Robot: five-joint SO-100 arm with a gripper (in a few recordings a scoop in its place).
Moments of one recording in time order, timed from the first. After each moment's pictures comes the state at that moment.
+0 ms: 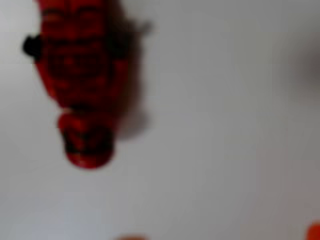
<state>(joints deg) -56.9 136.7 142.3 77.0 147.4</state>
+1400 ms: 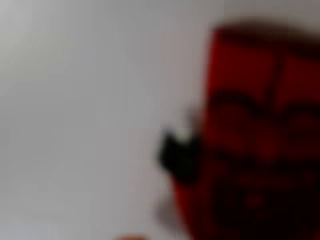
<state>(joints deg) -62.3 114.4 144.5 49.7 147.0</state>
